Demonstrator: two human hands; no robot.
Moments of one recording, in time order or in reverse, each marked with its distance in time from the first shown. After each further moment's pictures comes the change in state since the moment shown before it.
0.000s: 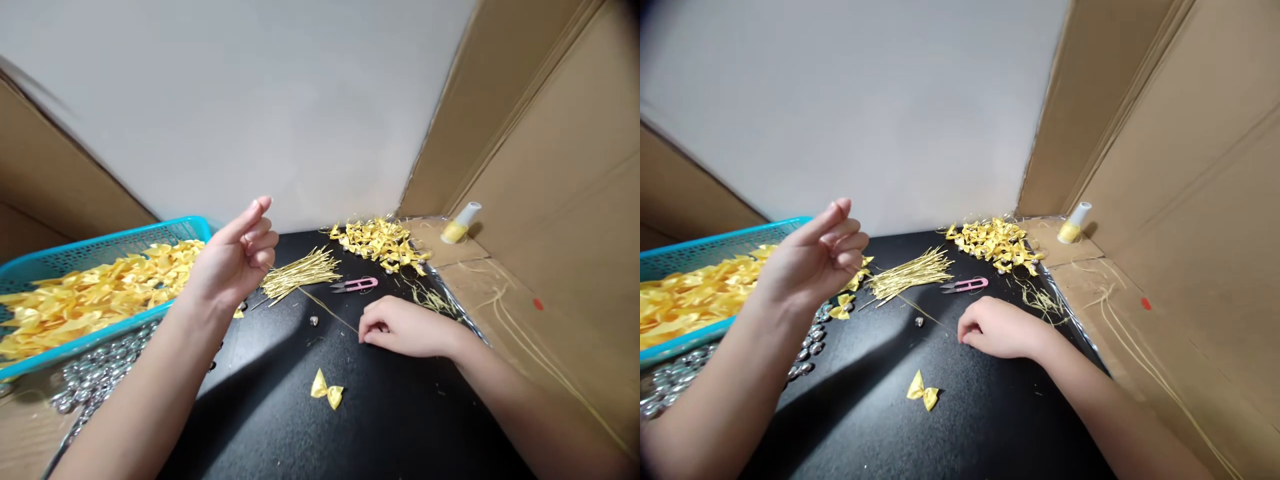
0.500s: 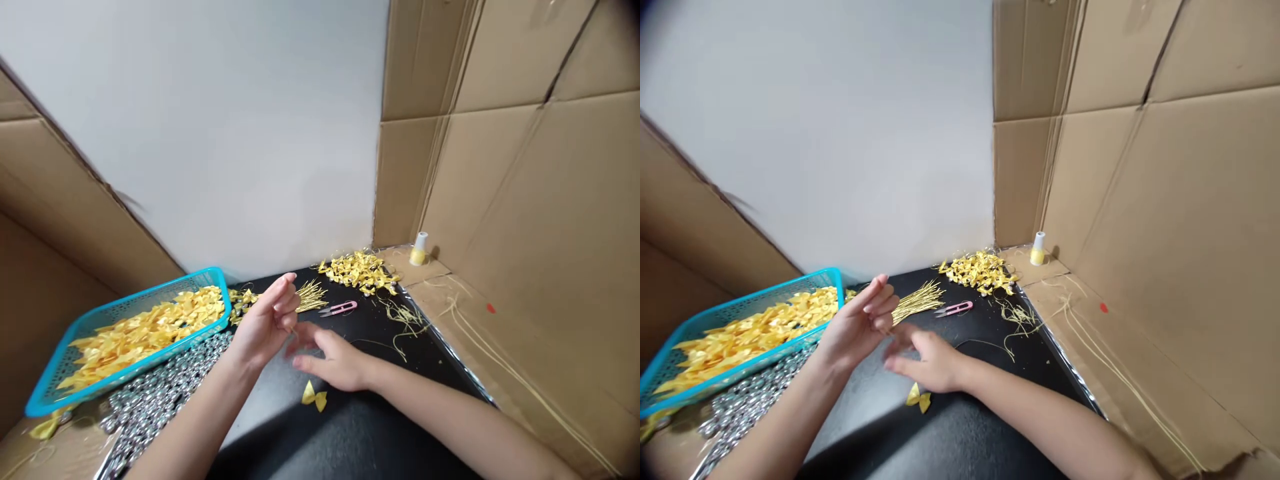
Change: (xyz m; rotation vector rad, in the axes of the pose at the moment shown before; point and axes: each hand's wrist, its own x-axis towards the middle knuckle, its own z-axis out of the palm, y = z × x) left_hand -0.059 -0.038 0.025 0.008 -0.185 -0.105; right_hand 0.020 -0.052 0.050 0.591 0.358 -0.448
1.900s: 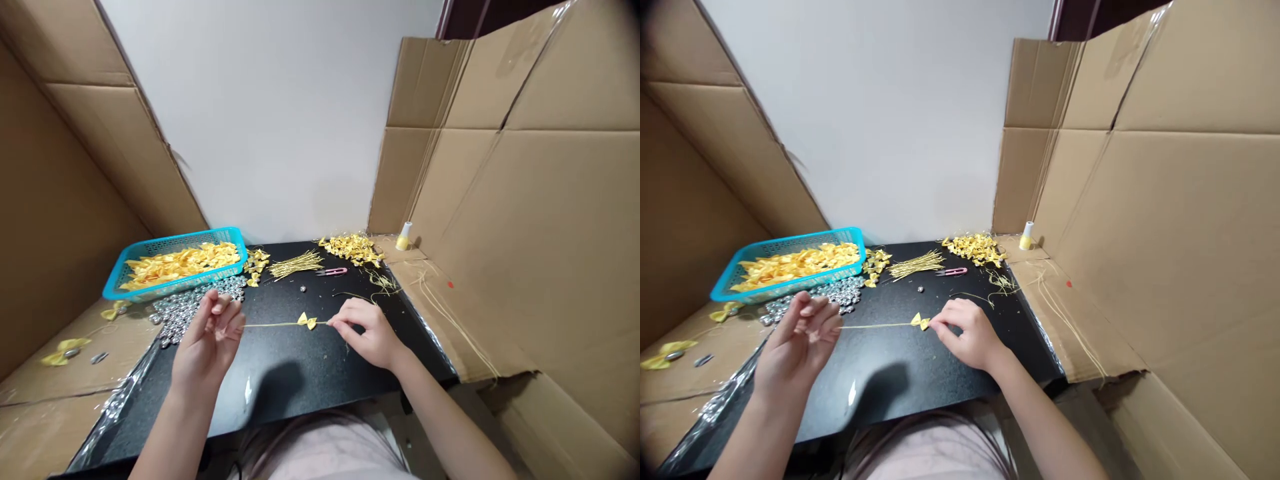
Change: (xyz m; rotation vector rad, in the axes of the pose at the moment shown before) left_hand -0.146 -0.031 -0.047 -0.227 0.158 0.511; right_hand -0.115 -0.049 0.005 -0.549 0.261 -0.235
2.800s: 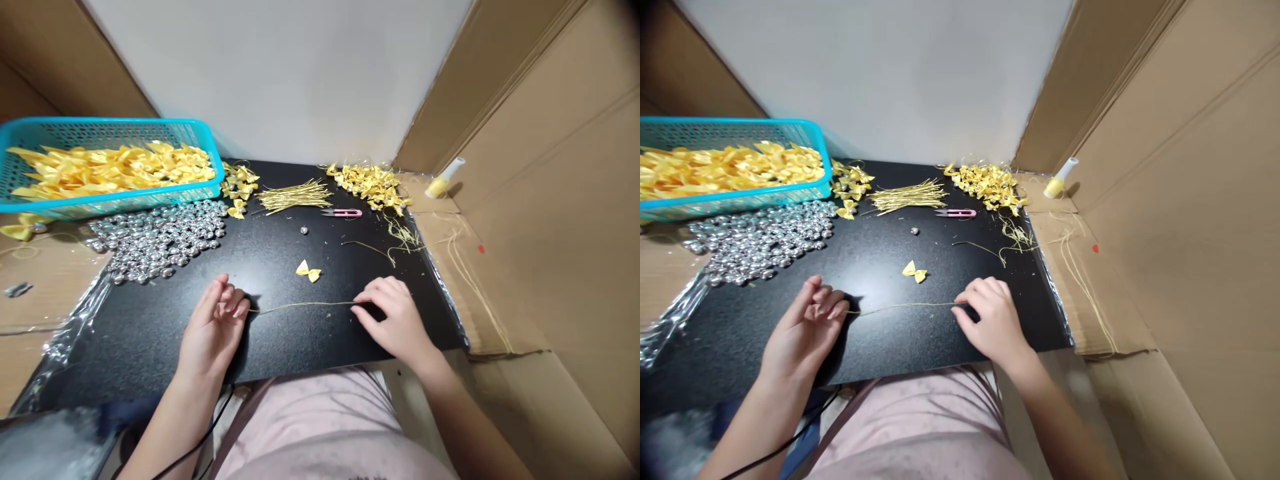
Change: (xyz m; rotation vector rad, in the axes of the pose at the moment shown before) left_hand -0.019 -0.045 -0.078 0.112 0.421 -0.170; right_hand -0.044 0.026 0.011 -0.392 -0.154 0.278
